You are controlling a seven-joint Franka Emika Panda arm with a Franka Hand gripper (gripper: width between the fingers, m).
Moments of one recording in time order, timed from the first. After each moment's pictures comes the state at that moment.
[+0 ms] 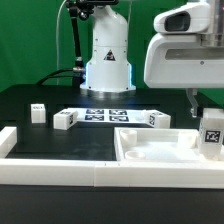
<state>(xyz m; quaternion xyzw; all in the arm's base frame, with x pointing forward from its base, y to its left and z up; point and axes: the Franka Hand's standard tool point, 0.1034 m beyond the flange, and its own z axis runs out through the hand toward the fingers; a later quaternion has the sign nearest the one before) 0.632 0.117 0.095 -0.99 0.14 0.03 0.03</state>
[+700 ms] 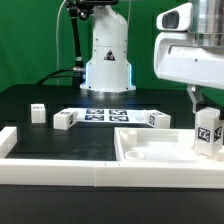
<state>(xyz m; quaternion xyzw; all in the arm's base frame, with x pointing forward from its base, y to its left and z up) 0.630 0.118 0.095 -0.91 0.42 0.03 0.02</state>
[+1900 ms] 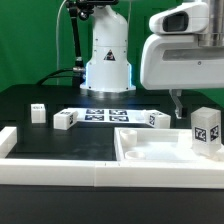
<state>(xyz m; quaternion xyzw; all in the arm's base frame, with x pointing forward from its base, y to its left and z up) 0.632 0.112 0.095 -1.00 0.00 0.01 0.04</state>
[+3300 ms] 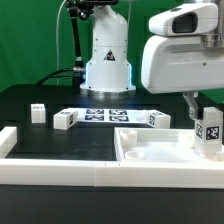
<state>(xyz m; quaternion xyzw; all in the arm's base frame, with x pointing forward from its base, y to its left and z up) 0.630 0.115 0.094 -1.00 0.01 0.01 0.04</state>
